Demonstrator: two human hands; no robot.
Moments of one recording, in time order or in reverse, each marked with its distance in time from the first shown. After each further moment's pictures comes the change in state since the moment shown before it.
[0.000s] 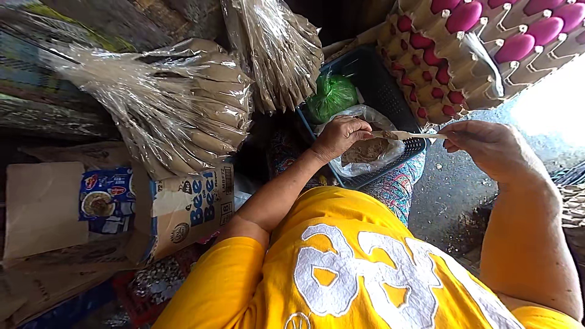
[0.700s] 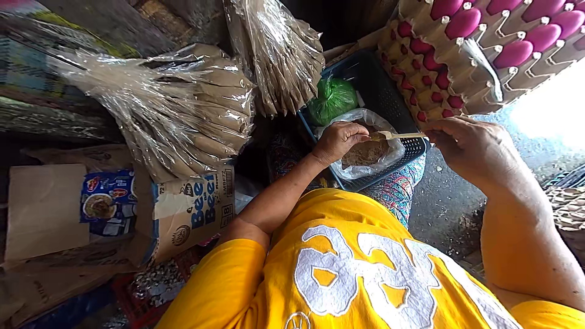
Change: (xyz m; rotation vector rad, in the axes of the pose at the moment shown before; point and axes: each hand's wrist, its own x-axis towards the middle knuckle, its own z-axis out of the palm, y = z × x) left_hand -0.006 -0.004 0.003 -0.042 0.050 -0.055; right_hand 0.006 -0.071 0.023 -0.494 0.044 -0.247
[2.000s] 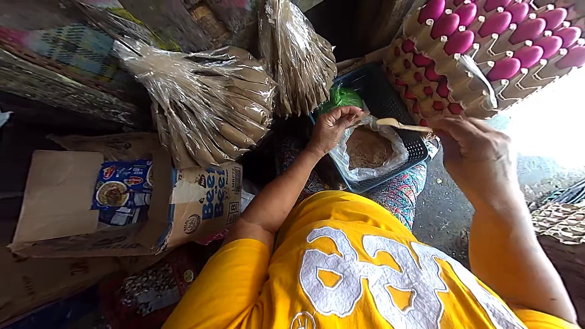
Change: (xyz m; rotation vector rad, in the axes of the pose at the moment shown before) left_hand 0.000 0.014 -0.039 -0.472 0.261 -0.244; right_hand -0.018 -0.041 0.008 -0.082 0.251 -0.037
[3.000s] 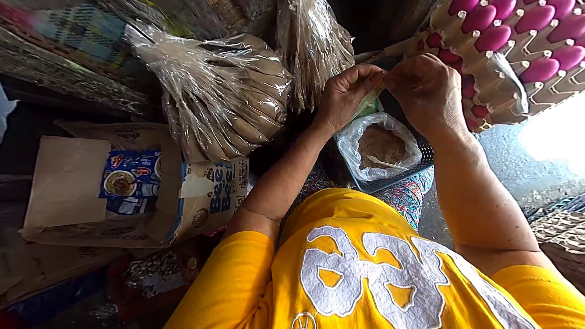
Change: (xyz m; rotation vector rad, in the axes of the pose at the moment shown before) left_hand 0.041 0.057 -0.014 -0.022 0.058 0.115; right_hand 0.114 -0.040 0.059 0.498 -0.017 -0.023
